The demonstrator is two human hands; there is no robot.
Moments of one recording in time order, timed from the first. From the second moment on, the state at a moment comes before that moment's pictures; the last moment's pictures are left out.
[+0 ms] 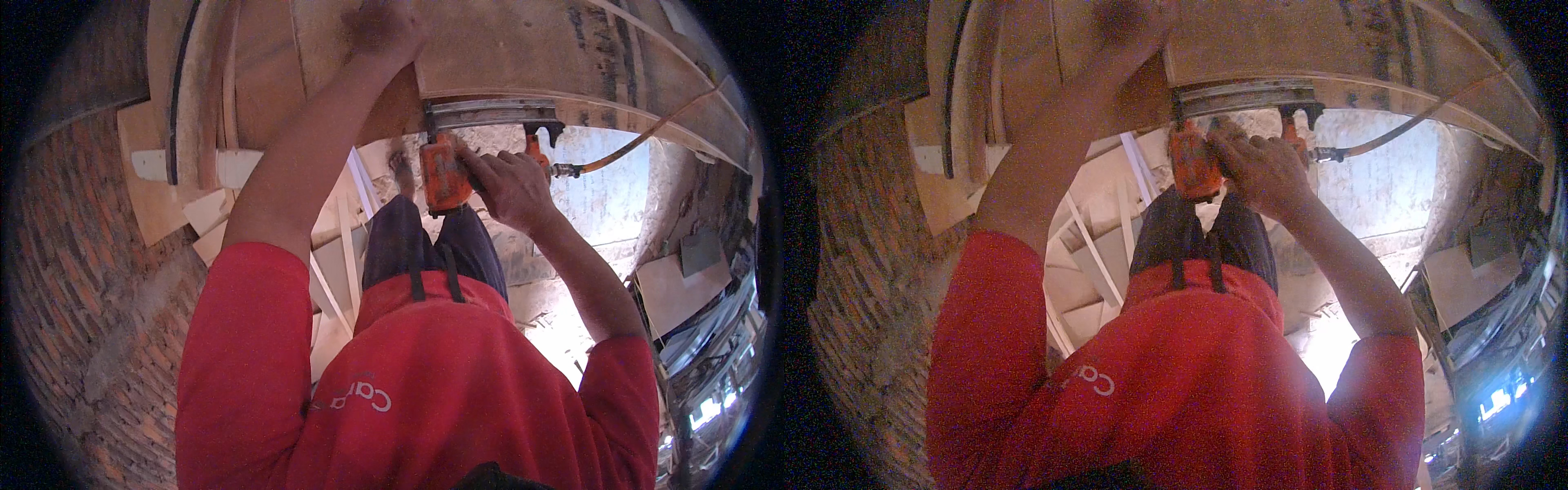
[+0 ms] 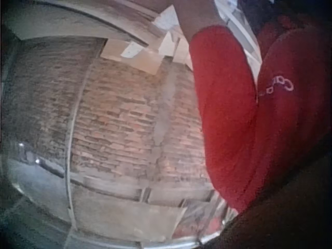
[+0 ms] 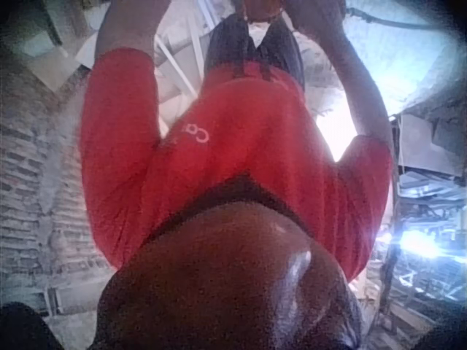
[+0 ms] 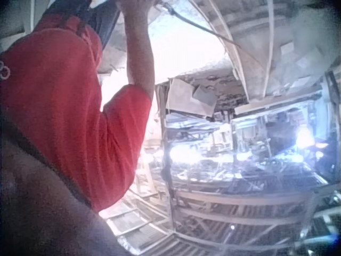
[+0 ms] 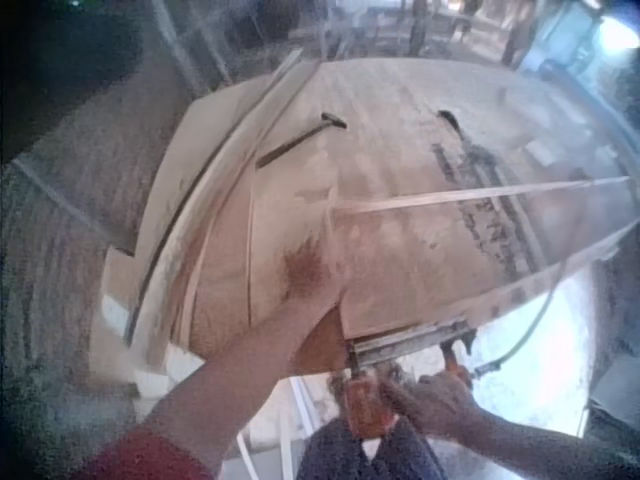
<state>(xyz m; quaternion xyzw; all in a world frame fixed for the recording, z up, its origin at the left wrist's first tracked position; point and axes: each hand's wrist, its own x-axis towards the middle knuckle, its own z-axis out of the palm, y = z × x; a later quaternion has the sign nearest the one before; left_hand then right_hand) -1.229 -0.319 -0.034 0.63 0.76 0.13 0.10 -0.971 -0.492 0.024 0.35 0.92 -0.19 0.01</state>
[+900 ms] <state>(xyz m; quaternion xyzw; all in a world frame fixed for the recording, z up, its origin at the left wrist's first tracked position) -1.078 -0.484 0.090 0.25 0.43 0.34 0.80 -0.788 -0.455 0.177 0.46 0.88 -0.12 -0.01</state>
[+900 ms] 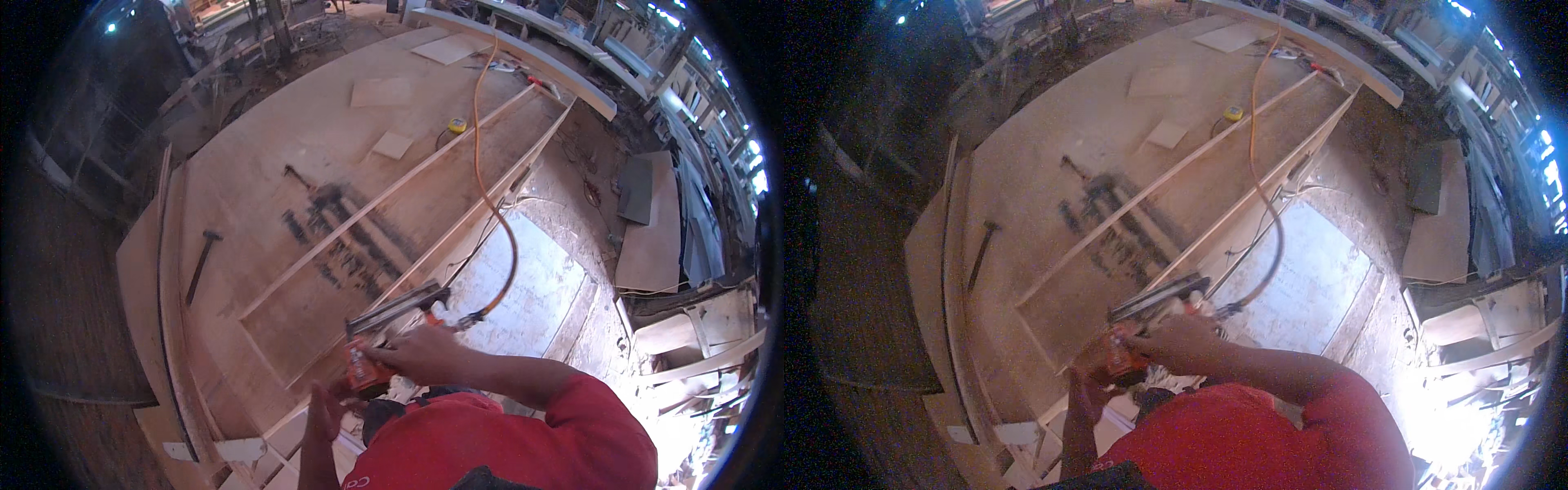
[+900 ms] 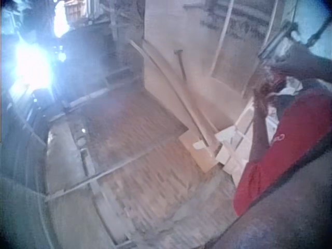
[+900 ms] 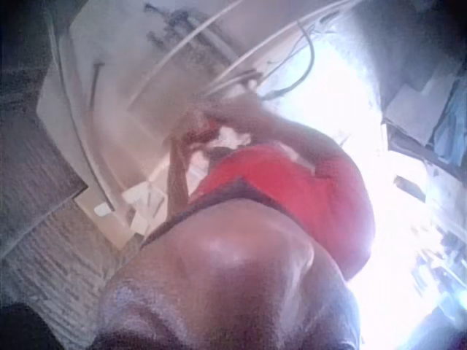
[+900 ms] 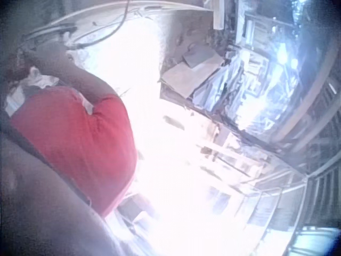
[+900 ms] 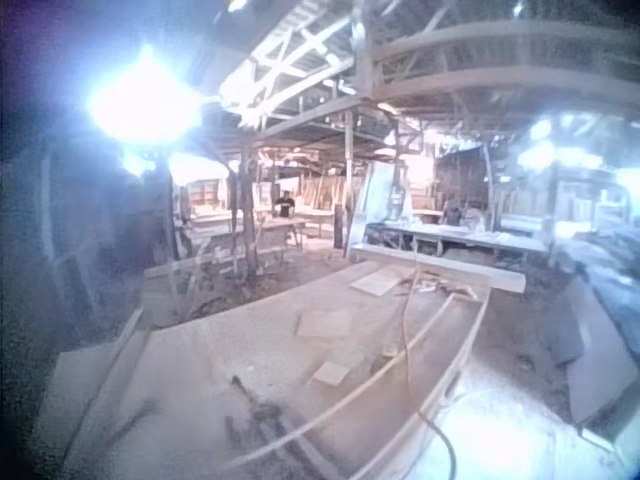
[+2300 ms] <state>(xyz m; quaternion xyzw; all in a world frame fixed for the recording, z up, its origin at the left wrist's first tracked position) -0.568 -0.271 0.087 0.24 0.29 0.38 0.84 -0.073 -0.354 0.319 0.32 0.20 -0.43 -0.82</state>
